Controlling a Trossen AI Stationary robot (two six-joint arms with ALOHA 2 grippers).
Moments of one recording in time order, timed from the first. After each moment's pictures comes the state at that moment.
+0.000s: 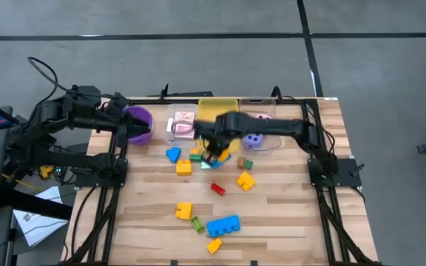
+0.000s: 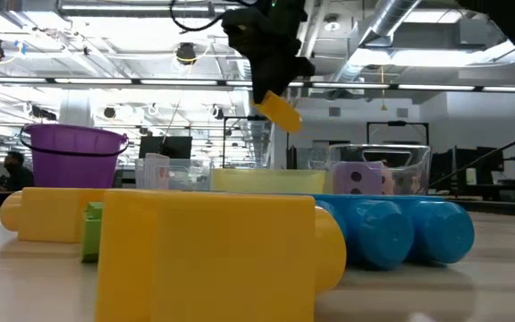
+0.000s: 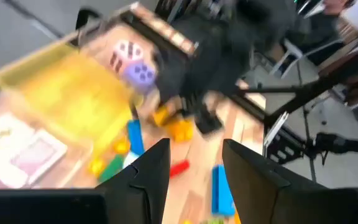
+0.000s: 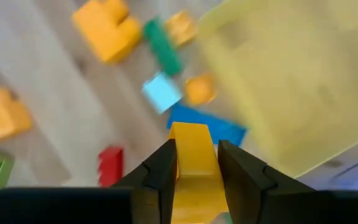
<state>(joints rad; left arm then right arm) 0.24 0.84 1.36 -0.98 0.11 -0.50 -0.07 2.16 2.17 -1.33 0.11 0.47</state>
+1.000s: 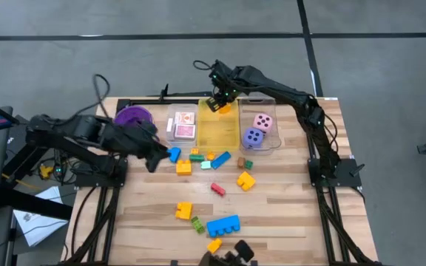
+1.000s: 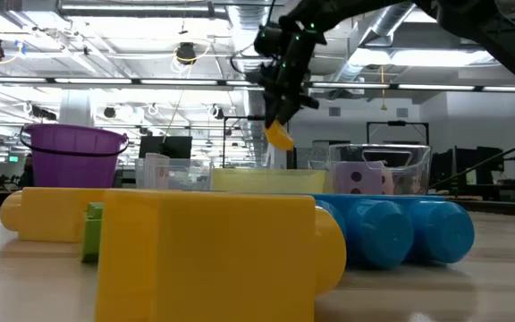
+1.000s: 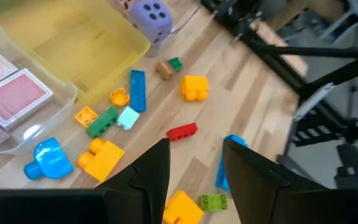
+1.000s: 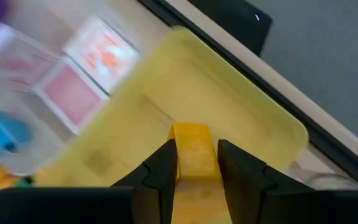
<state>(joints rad) -0.22 1.09 1.36 -1.00 -0.30 -0.84 -0.51 2.17 2.17 -1.12 0.07 0.33</state>
